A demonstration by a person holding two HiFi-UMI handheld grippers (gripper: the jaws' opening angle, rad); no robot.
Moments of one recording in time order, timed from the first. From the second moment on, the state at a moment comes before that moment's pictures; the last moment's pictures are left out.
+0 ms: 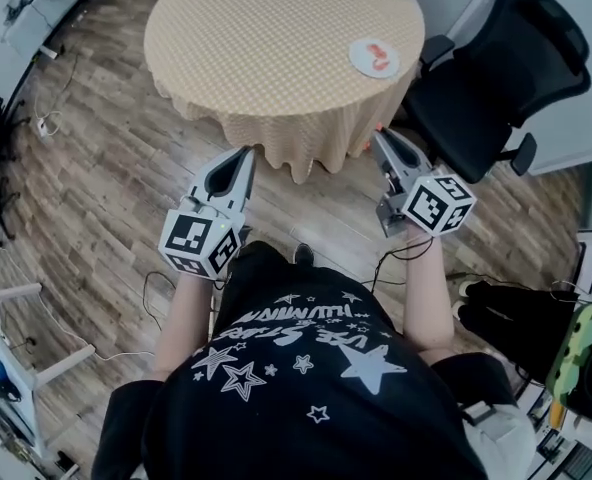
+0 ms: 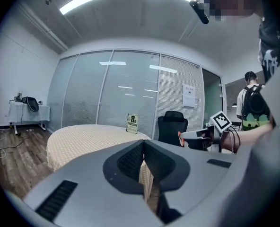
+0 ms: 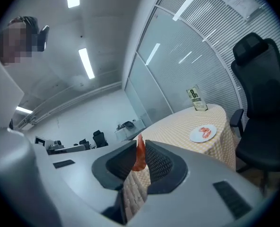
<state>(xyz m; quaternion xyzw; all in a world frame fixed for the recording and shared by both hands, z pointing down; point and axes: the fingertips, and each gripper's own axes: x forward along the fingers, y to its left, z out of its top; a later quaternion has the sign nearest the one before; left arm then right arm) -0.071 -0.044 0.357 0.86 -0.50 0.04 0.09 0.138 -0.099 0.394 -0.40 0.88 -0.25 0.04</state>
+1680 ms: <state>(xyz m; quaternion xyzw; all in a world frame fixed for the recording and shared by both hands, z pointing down) -0.097 -0.280 0.382 0.96 -0.25 0.06 0.09 0.104 -0.232 0.411 -0.61 0.74 -0.27 0.07</state>
